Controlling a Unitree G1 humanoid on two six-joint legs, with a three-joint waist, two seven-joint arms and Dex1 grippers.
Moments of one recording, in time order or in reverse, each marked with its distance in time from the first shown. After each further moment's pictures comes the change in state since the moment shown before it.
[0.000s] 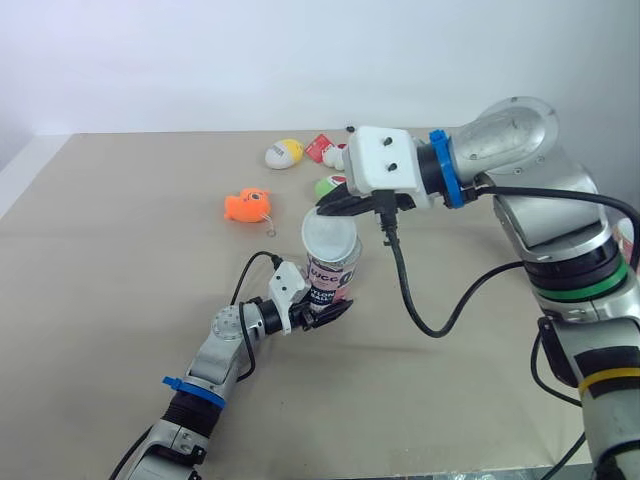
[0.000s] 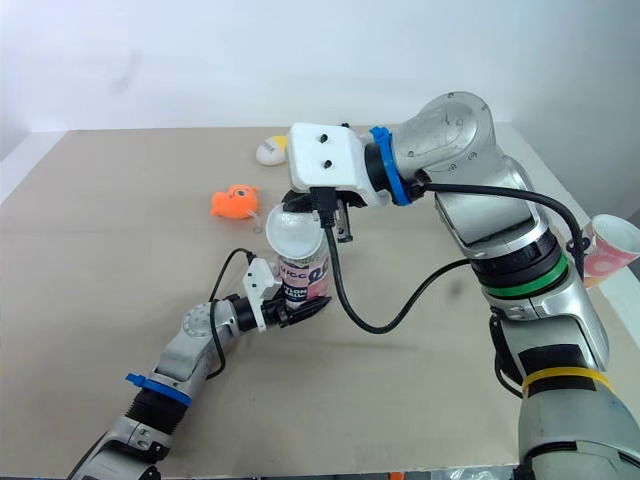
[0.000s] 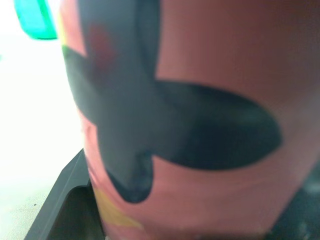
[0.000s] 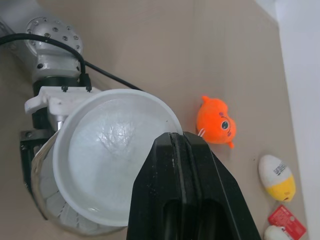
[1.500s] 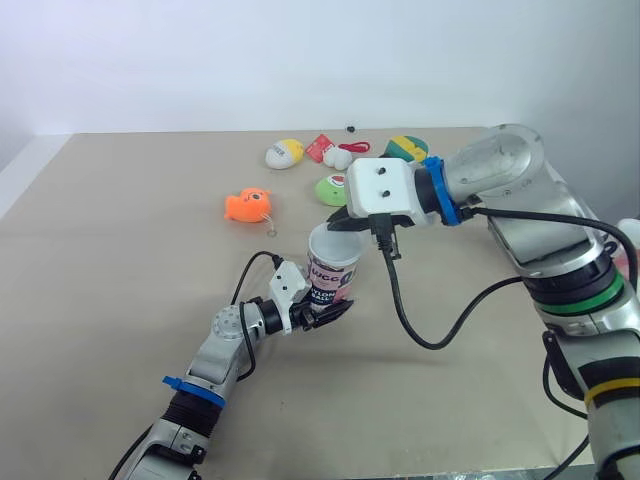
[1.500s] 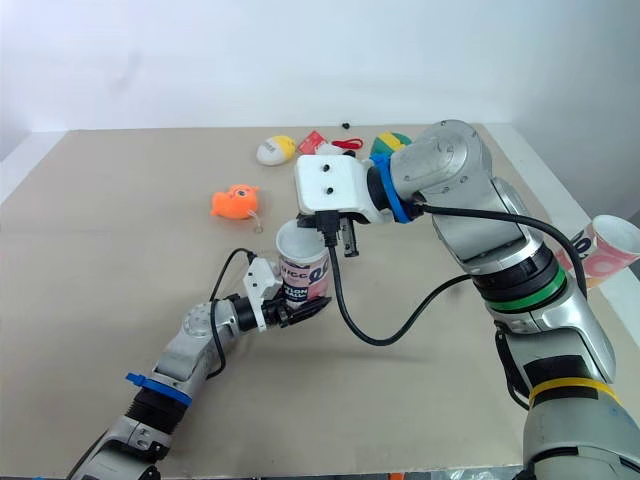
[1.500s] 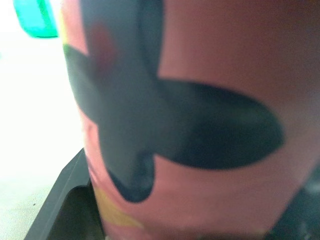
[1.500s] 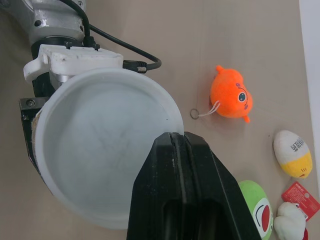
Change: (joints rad) left arm -0.003 0.002 -0.003 -0.003 -0.005 0.012 -0.001; right arm 0.073 -0.020 0.040 -0.027 -0.081 -0.017 -0.017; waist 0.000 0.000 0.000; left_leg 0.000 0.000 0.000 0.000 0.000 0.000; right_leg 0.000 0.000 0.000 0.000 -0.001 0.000
